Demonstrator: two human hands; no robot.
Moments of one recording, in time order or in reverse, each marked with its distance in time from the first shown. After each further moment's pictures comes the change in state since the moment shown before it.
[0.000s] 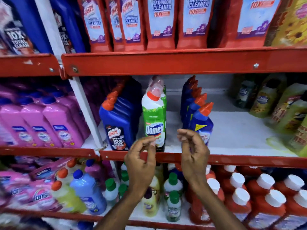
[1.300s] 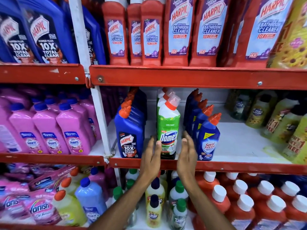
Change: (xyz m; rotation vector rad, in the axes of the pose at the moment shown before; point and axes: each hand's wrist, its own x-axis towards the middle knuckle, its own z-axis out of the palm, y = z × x) left_hand 0.037 -0.042 -0.002 -0.063 -0.399 -0.322; right_hand -0.008 0.010 0.060 -0.035 0.040 0.265
